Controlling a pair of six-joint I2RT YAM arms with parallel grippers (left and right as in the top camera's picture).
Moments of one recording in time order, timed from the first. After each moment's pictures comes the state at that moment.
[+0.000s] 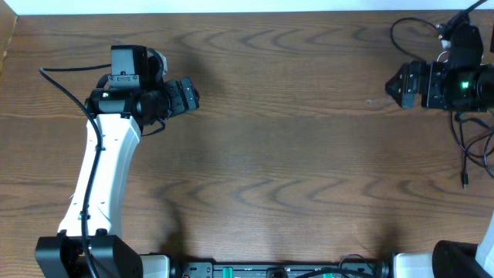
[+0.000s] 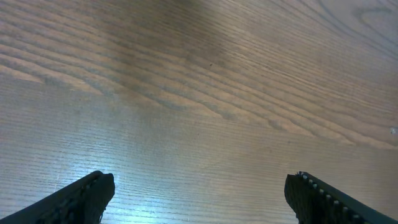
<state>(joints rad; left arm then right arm) 0.01 1.52 1.31 -0.84 0.25 -0.31 -0.08 1.58 2.14 -1.67 -0.32 0.02</state>
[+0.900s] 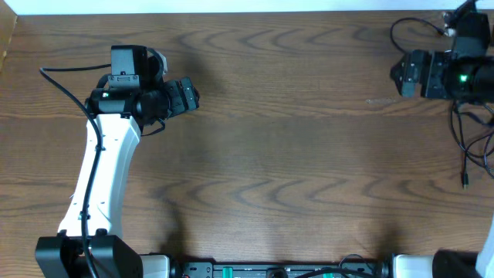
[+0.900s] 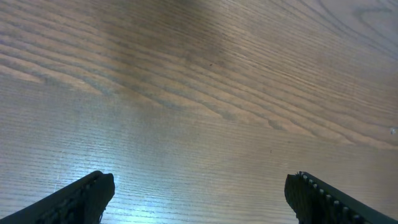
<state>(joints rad) 0.01 1.52 1.31 -0.84 0.25 -0.31 -0.04 1.53 2.08 -1.48 -0.21 0.06</state>
